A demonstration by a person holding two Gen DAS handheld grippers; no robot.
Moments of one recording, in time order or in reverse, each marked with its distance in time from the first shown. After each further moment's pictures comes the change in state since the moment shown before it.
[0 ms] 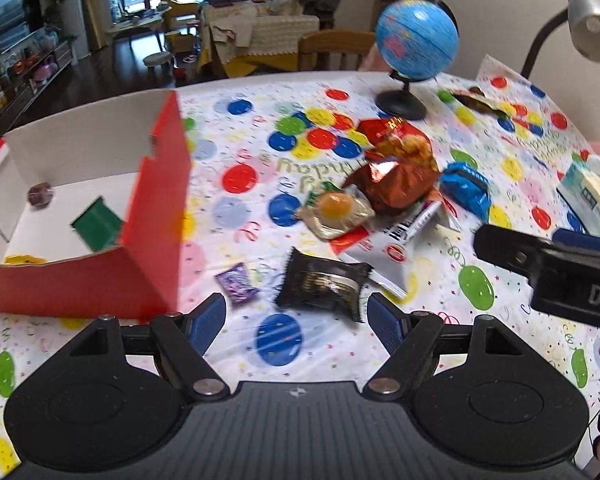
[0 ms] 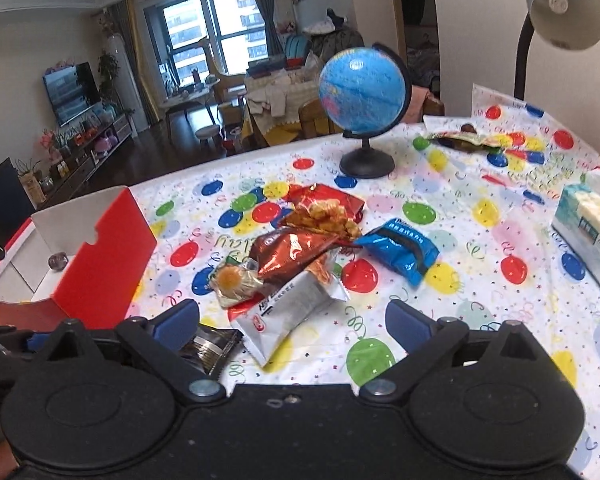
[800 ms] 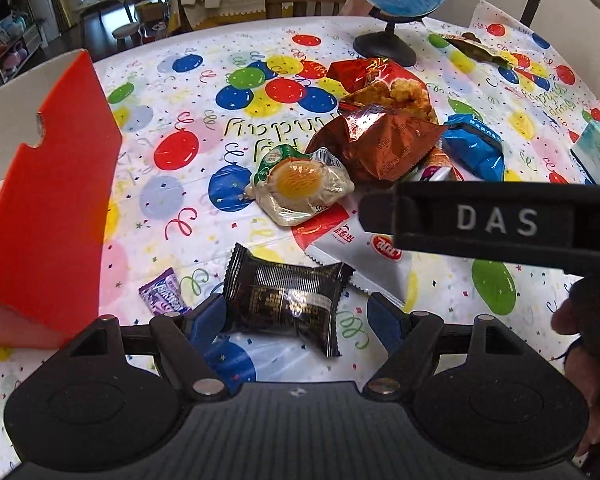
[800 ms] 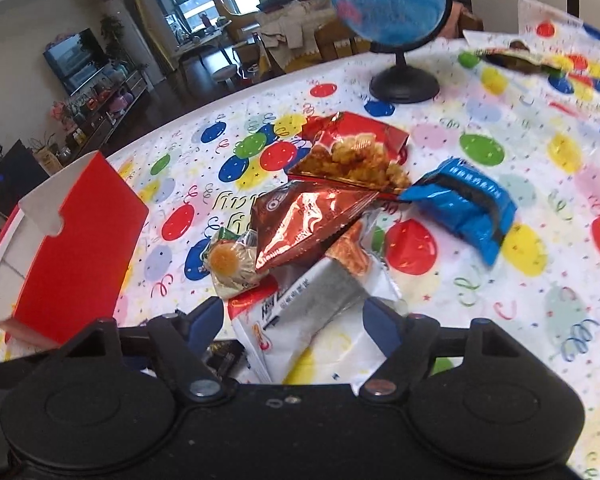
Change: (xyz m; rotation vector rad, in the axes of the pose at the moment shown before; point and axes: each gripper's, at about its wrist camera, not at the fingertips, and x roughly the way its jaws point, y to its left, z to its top) left arm 0.082 -0.023 0.018 0.043 0.133 -0.042; right arm 0.105 -0.013 0.017 0.097 0.229 0.124
